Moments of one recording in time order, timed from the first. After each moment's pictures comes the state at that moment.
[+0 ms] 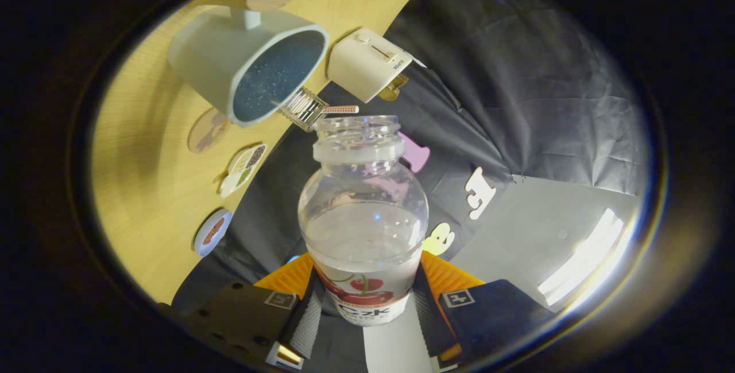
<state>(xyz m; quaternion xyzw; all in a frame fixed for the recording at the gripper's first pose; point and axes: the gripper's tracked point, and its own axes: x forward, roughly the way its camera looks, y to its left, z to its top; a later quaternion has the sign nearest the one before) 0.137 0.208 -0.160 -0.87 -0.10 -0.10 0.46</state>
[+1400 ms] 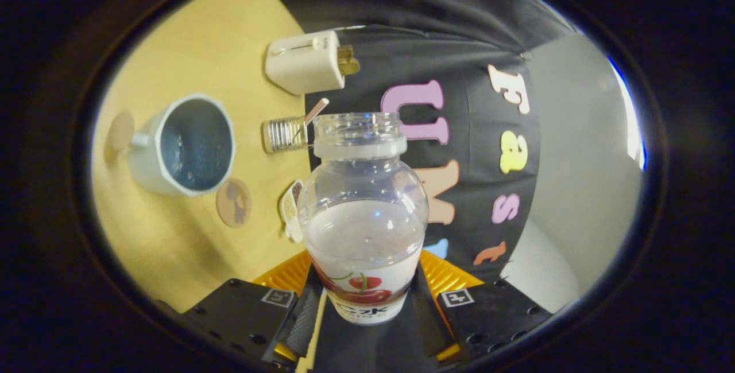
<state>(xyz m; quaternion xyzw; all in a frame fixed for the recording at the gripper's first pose) 0.151 0.170 -0.174 -0.59 0.06 -0.06 0.80</state>
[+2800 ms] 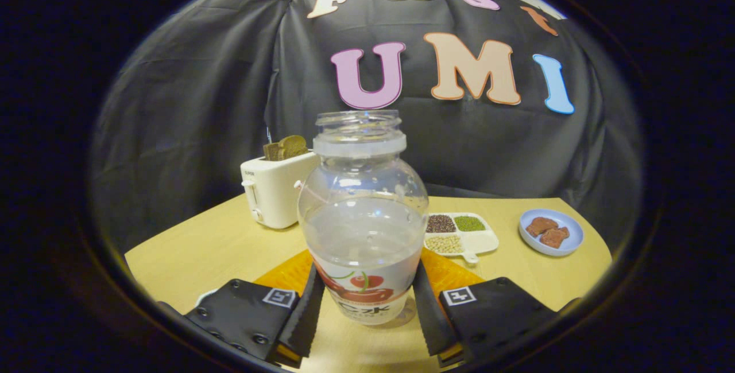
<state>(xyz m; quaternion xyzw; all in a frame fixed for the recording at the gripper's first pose) 0.248 0.201 -0.271 0.02 0.14 0.13 0.98</state>
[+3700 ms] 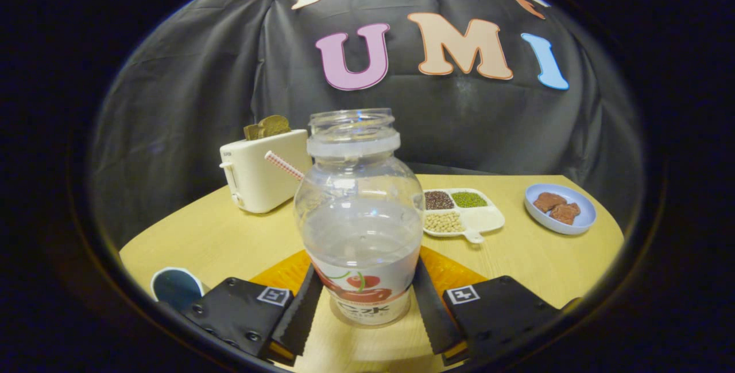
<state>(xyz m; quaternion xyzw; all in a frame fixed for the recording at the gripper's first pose) 0.263 0.189 -0.315 0.04 0.16 0.13 0.98</state>
